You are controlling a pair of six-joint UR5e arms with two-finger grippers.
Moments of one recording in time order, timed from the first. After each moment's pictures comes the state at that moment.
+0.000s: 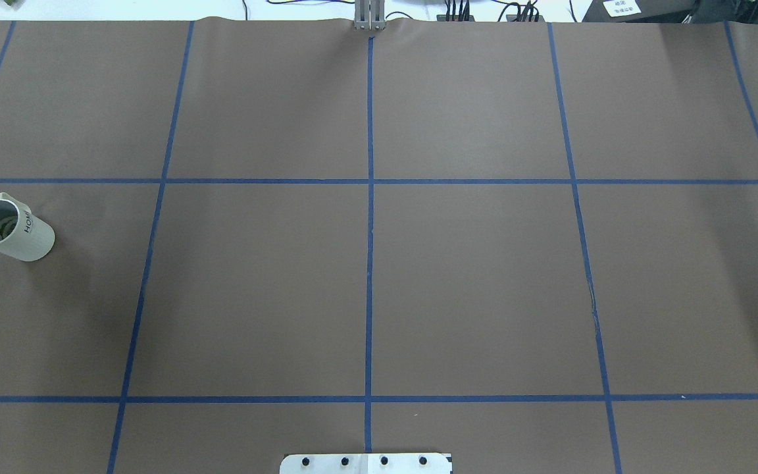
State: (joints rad) left arm -1.21 -1.56 -1.66 -1.92 -2.27 -0.64; right arm 1.58 -1.63 1.76 -1.63 2.37 -0.01
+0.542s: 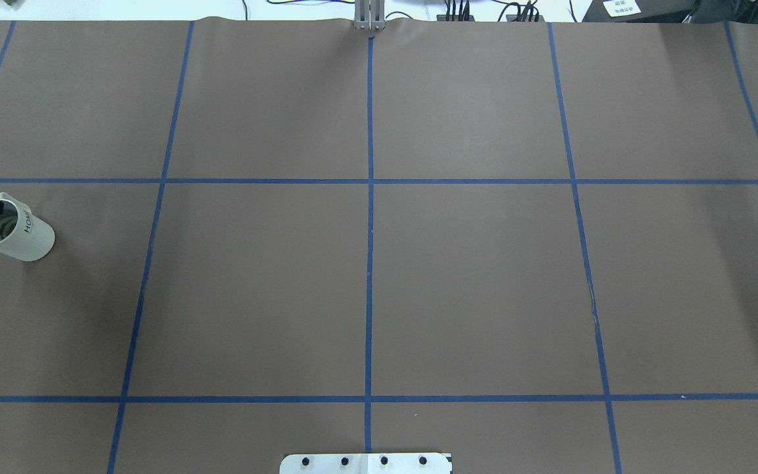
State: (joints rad) left arm -1.14 -1.56 -1.62 -2.02 -2.26 -0.71; right arm 1.58 -1.63 1.76 -1.64 2.37 -0.01
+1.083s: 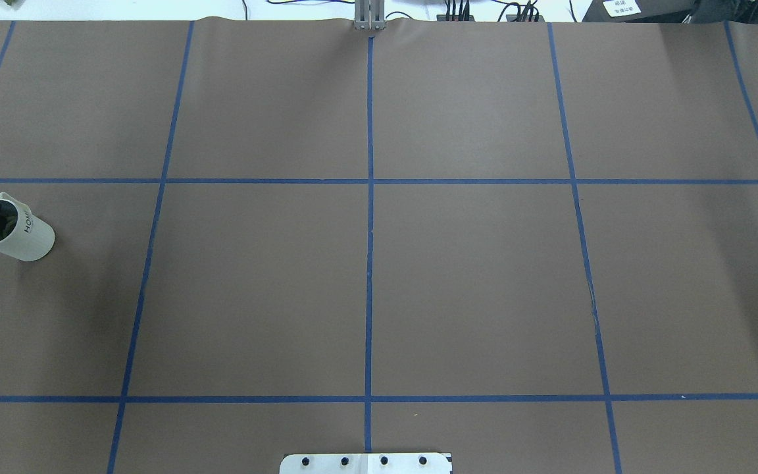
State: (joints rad) left arm -1.11 -1.56 -1.59 -2.02 -2.27 -0.71; right arm 1.58 -1.63 1.76 -1.64 2.37 -0.01
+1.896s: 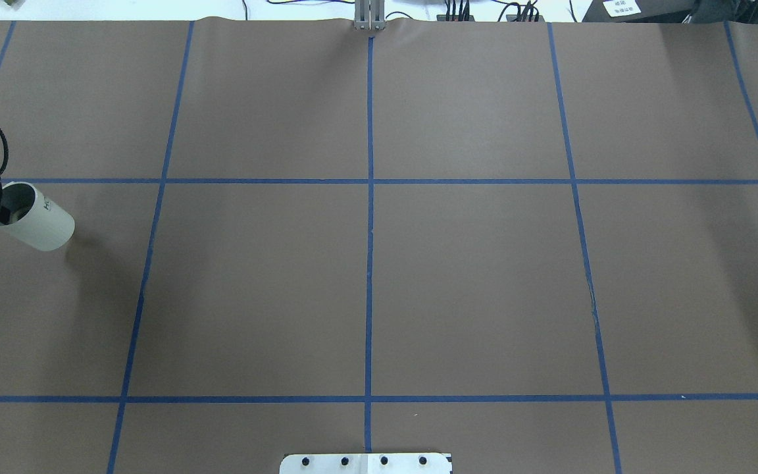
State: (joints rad) left arm -1.15 -1.63 -1.70 -1.79 -2.40 -0.72; right arm 1.58 -1.59 1.76 -1.64 2.37 -0.01
